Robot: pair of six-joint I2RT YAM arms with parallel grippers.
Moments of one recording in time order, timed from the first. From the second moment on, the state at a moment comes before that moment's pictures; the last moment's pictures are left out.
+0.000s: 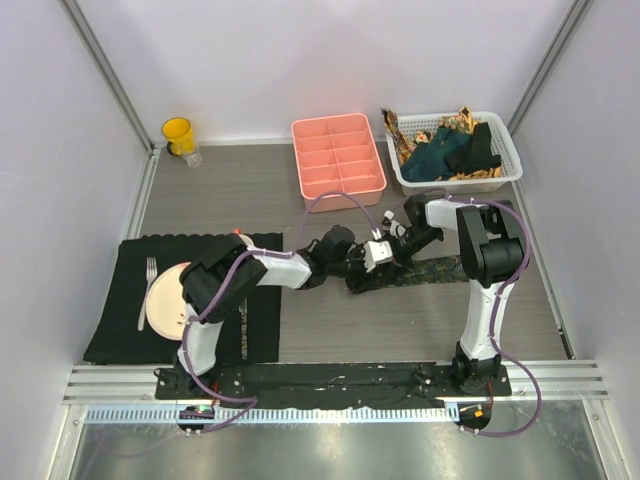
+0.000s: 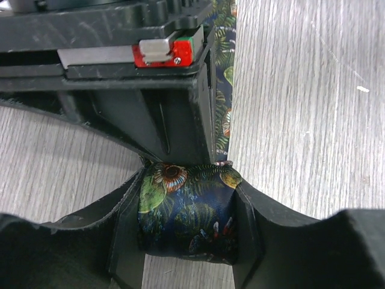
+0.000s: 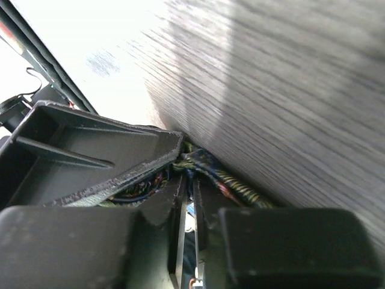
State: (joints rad) left arm -0.89 2.01 1.04 0.40 0.45 0.25; right arm 0.20 2.04 1.19 -0.81 -0.77 0.13
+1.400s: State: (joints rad) left arm -0.89 2.10 1.47 -0.37 0.33 0.41; right arm 0.03 2.04 1.21 -0.81 -0.98 0.05
